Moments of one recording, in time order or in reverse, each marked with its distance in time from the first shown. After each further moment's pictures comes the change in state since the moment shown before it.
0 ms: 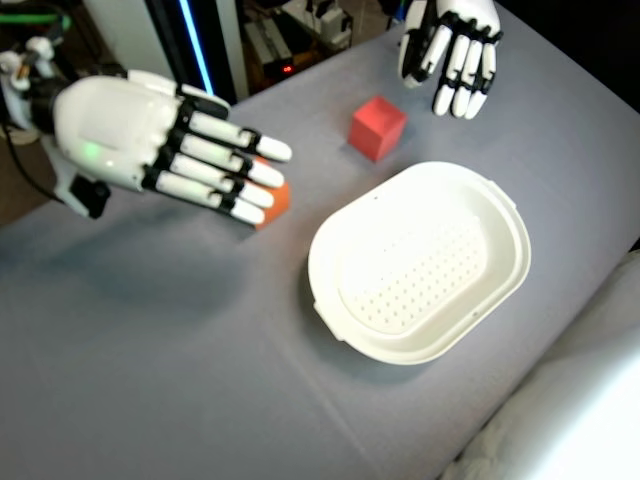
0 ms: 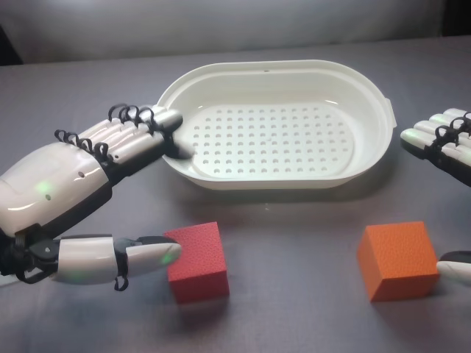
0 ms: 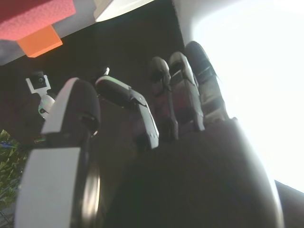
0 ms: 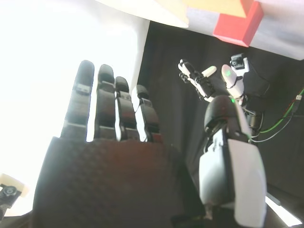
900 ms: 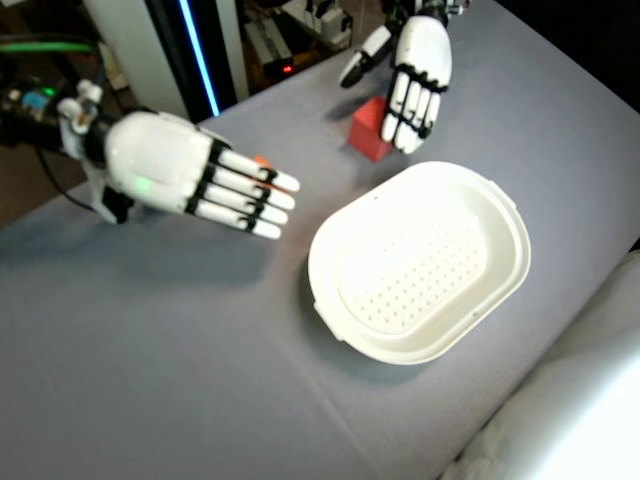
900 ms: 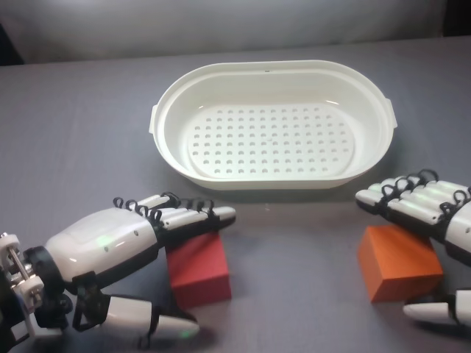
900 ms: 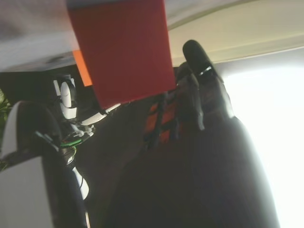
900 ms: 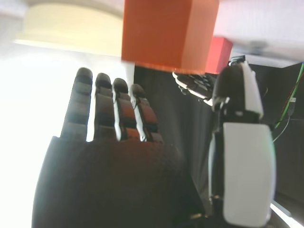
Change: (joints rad) left arm 0.023 -0.161 0.085 0.081 0.174 -0.136; right arm 0.072 -0.195 0.148 -0.024 -0.262 0.077
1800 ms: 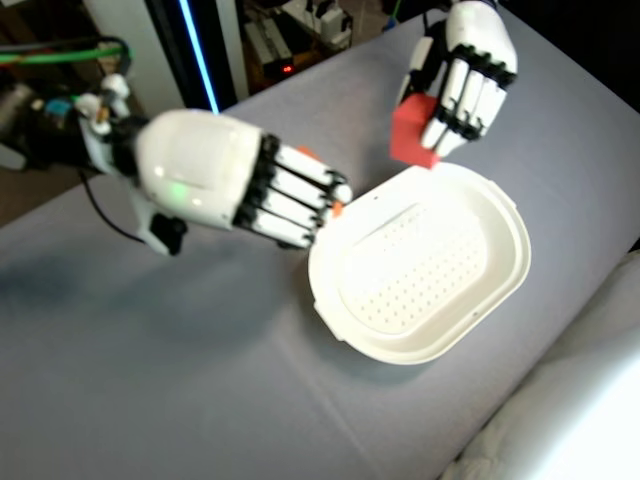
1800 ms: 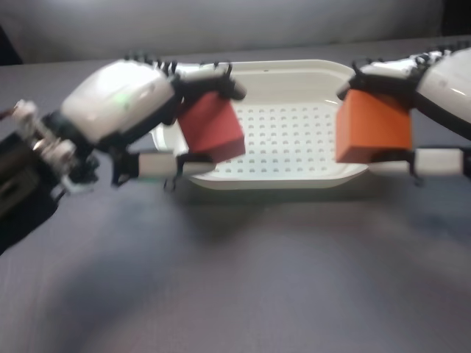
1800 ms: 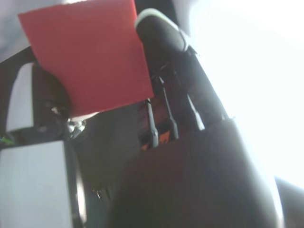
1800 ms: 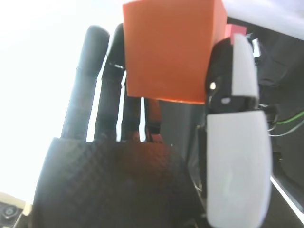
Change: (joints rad) left arm -0.383 -0.066 0.193 -0.050 0.110 0.158; right arm 0.367 -0.078 0.217 -0.019 -0.060 -0.006
